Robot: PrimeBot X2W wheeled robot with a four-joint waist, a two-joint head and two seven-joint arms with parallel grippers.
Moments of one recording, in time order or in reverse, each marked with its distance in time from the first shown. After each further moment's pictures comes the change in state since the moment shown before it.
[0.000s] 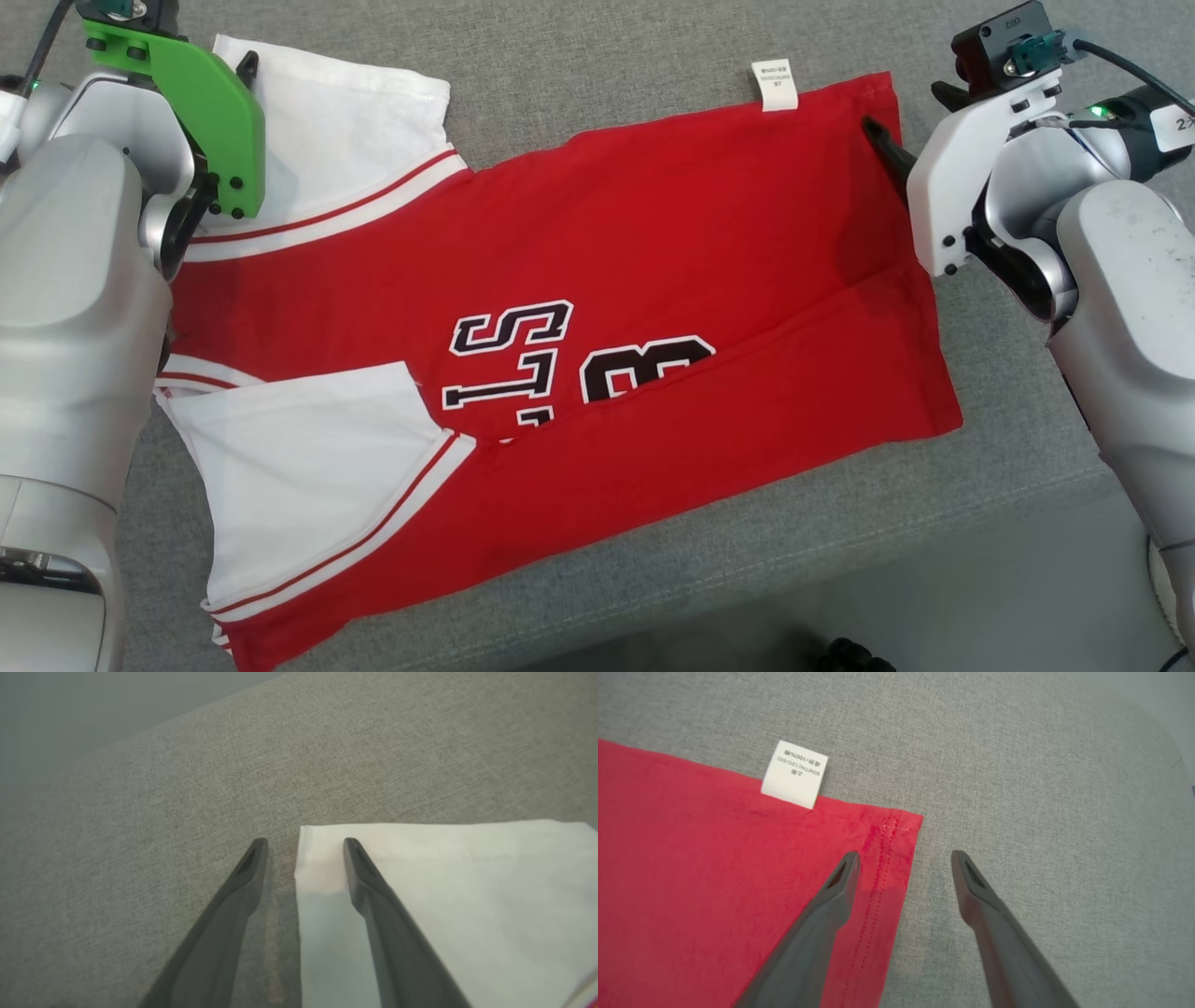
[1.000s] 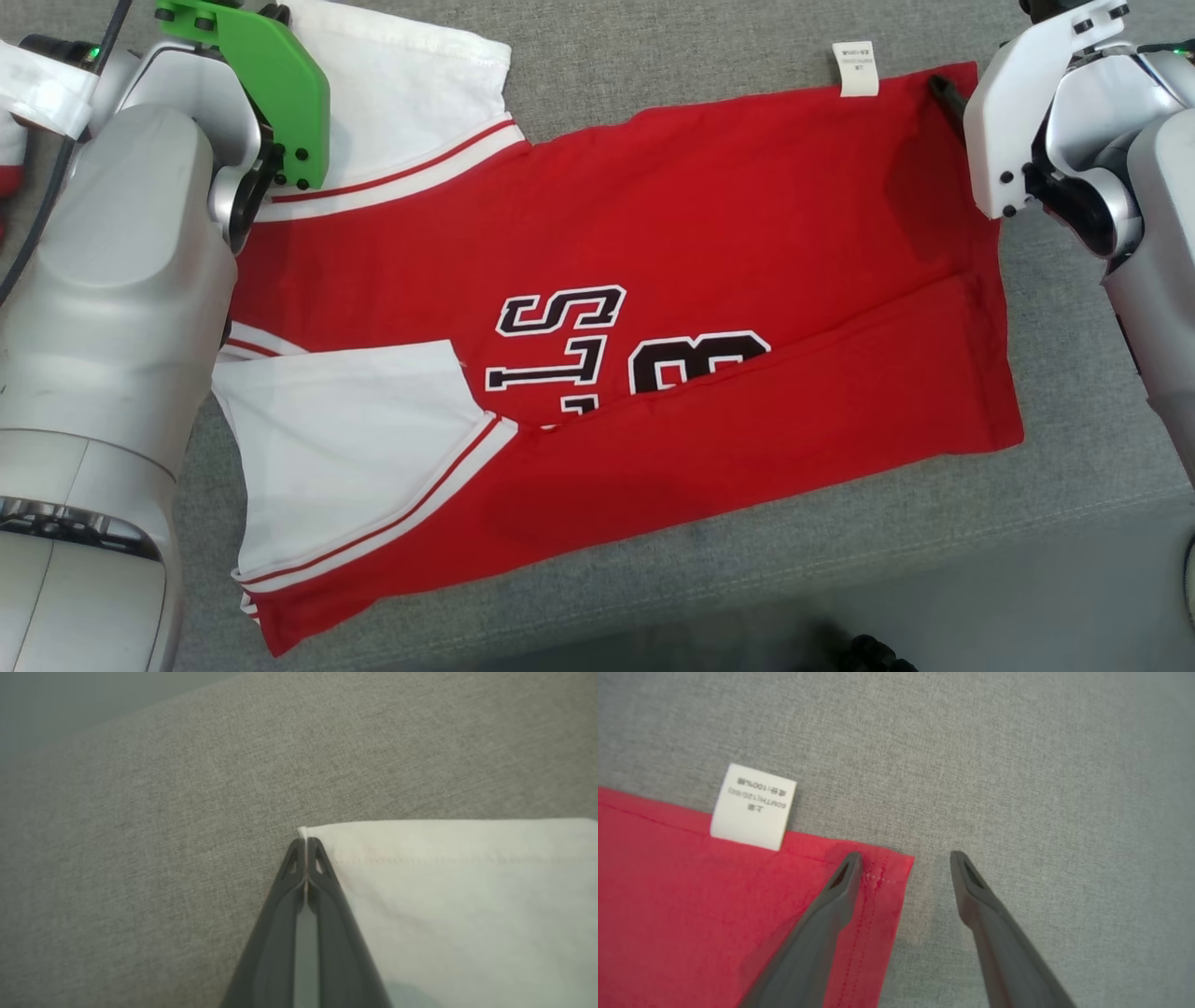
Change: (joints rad) left arm -0.076 -0.103 -0.057 0.120 -0.018 0.007 -0.085; right arm -0.091 -0.042 -0.039 0.016 -0.004 0.000 0.179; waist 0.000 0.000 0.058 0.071
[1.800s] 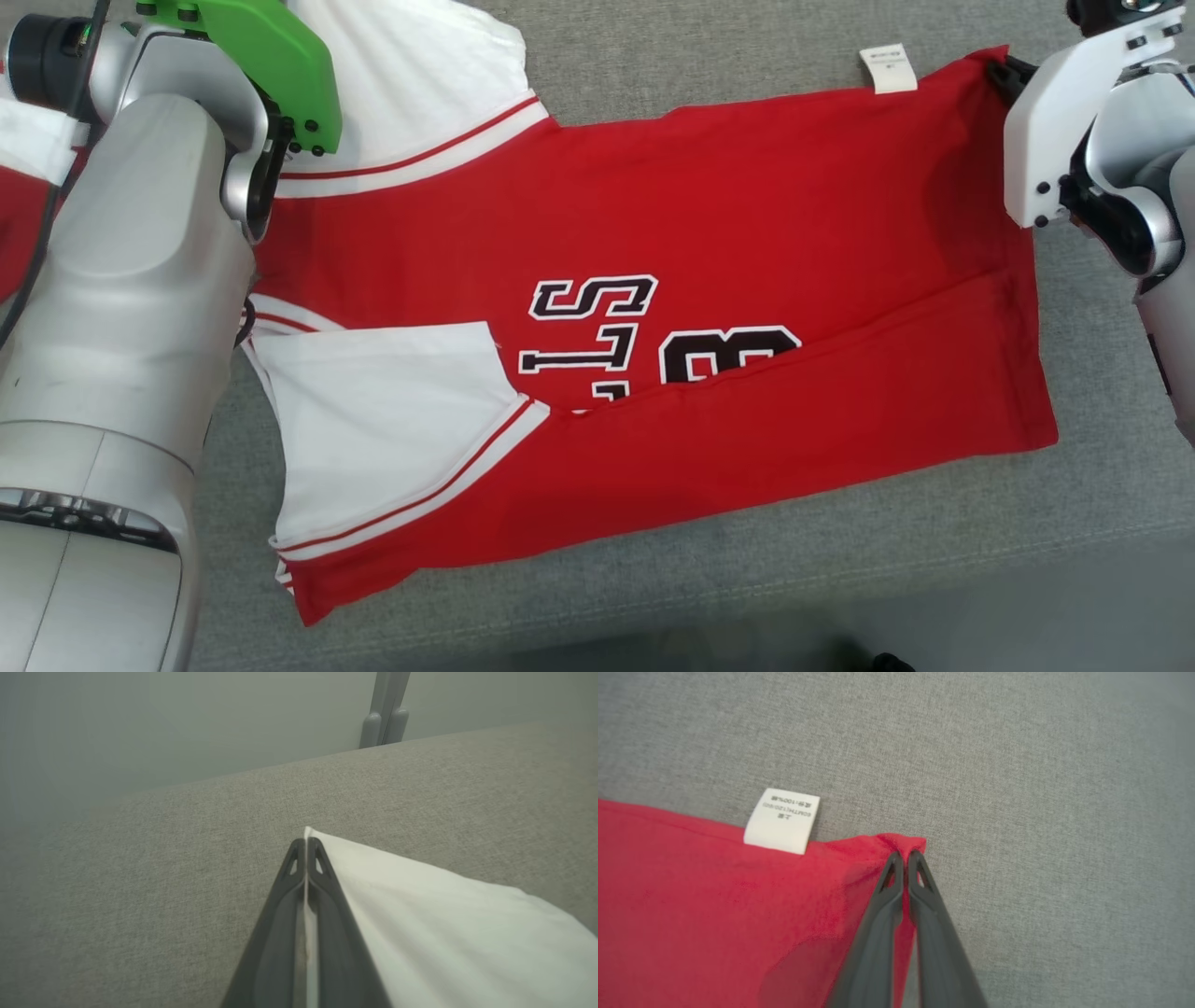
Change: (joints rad) left arm -0.016 -0.025 0.034 0.009 -0.046 0.068 -0.252; right arm 0.065 -0.025 -0.067 -0.049 0.034 0.000 -0.057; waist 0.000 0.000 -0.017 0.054
